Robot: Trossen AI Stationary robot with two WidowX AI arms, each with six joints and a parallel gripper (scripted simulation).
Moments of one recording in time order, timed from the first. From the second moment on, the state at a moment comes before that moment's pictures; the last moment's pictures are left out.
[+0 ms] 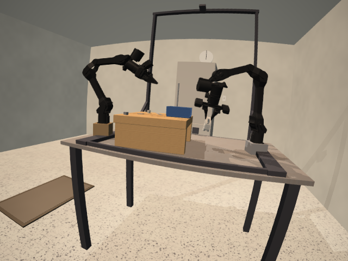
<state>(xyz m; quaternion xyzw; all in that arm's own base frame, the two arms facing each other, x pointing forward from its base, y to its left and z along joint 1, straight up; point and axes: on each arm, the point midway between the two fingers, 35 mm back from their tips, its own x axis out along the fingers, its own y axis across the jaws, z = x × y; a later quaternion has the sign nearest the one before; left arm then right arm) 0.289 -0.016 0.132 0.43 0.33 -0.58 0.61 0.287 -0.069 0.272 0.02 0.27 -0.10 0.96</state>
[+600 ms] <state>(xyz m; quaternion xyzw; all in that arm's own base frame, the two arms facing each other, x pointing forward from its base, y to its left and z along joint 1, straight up) 0.278 -0.028 0.132 0.42 0.34 -0.61 0.58 0.287 -0.069 0.272 0.02 0.27 -0.10 0.96</state>
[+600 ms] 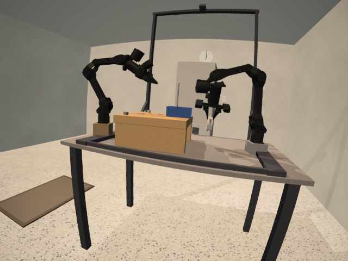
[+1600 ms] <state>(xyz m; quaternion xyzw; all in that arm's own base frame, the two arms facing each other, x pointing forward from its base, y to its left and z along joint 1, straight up) 0.271 -0.033 0.135 0.40 0.35 -0.64 0.56 0.287 -0.069 0.272 0.02 0.27 -0.10 0.96</state>
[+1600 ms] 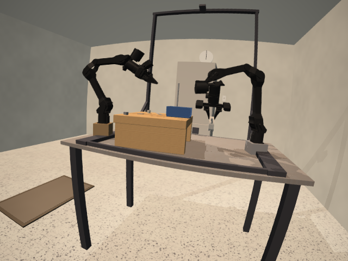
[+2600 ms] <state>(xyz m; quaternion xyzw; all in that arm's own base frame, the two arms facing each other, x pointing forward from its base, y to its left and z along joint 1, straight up) 0.275 -0.032 0.136 0.32 0.43 -0.51 0.67 0.287 -0.069 0.272 0.02 0.27 -0.10 0.96</state>
